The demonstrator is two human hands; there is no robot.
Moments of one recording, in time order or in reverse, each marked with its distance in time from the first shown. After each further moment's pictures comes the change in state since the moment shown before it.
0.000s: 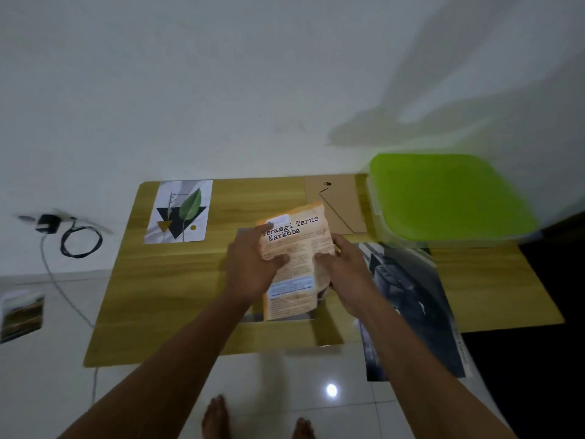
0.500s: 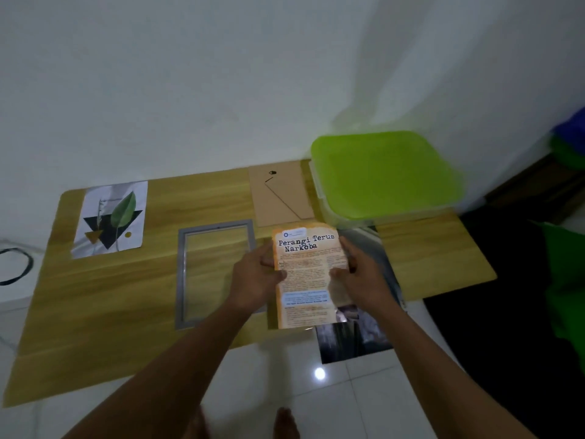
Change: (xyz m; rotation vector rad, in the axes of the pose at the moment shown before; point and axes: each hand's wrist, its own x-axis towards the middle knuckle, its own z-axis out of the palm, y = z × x) left_hand -0.025 0.020 0.099 -0.127 -0.365 -0.111; right_hand -0.012 0.052 -0.135 -0.351 0.175 -0.017
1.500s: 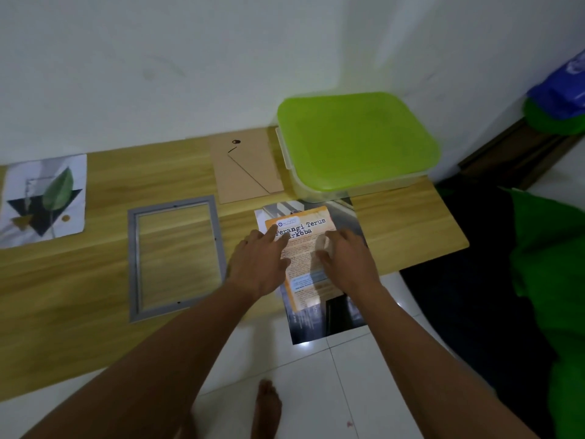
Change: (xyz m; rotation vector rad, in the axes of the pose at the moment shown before) left_hand 0.033 -0.013 0.074 1.047 -0.171 0.365; right_hand 0.016 0.042 -0.023 -0.858 0.080 -0.101
